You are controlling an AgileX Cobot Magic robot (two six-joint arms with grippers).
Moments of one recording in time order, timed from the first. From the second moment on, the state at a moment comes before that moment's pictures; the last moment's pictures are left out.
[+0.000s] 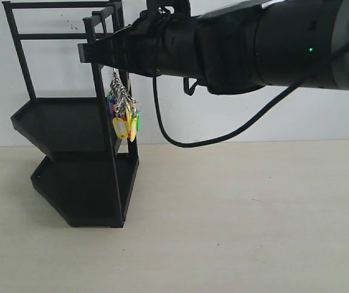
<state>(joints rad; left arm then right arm) 0.00 0.00 0.00 -0.15 0.29 0.07 0.63 1.77 -1.50 1.47 -0.14 -1.35</state>
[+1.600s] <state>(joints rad) 0.00 0.00 0.00 -0.15 0.29 0.07 0.63 0.70 -0.42 1.40 0.12 -0.90</state>
